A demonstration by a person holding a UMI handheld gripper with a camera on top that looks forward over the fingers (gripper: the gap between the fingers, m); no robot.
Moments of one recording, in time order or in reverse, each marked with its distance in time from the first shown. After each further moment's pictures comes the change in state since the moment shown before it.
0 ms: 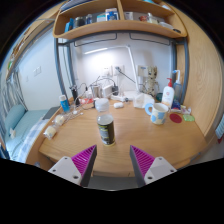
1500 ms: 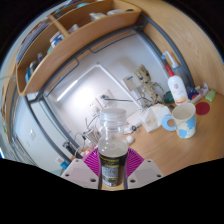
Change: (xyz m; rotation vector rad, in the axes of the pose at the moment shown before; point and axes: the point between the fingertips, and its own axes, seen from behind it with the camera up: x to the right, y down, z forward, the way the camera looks) arm 0.005 -0.141 0.169 0.350 -0.128 0.519
